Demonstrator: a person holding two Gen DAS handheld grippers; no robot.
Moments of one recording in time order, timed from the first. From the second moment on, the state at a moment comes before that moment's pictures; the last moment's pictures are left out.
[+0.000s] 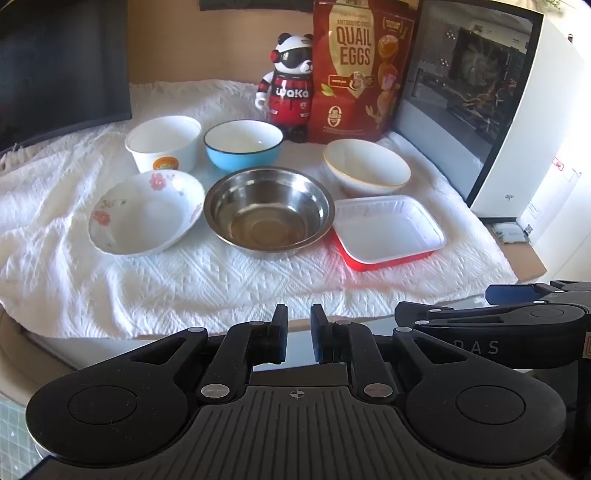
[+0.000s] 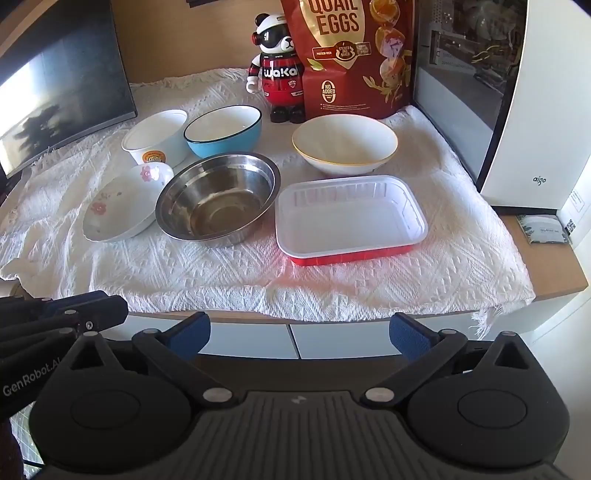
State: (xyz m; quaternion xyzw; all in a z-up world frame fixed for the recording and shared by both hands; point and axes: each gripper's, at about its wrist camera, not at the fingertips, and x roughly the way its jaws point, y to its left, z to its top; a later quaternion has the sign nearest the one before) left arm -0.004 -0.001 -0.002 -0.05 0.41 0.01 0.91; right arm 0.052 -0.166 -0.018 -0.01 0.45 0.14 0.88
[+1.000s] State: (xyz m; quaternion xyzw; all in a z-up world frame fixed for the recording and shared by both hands) left arm -0.007 0.001 -0.001 -0.06 0.41 0.02 0.91; right arm 0.050 -0.162 -0.016 -0.01 0.45 0.15 0.88
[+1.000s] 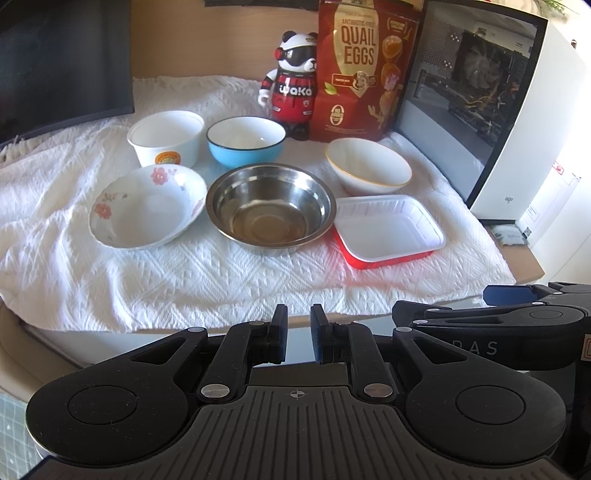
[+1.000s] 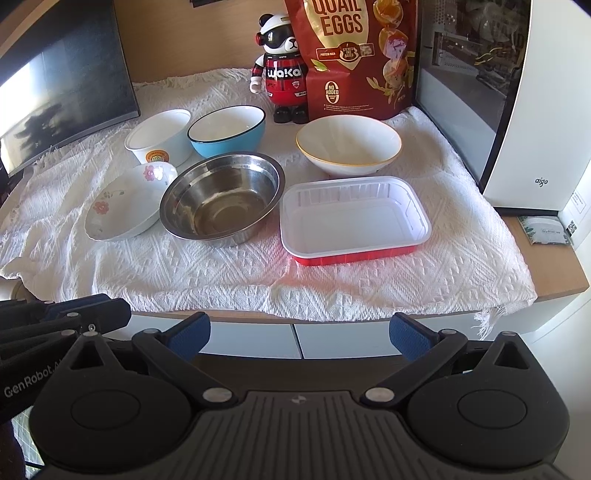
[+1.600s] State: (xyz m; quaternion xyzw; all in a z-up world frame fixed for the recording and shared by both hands) left arm -0.008 0.006 -0.001 -0.07 0.42 0.02 0.90; right arm 0.047 -0.160 -0.015 -0.02 0.45 0.15 0.88
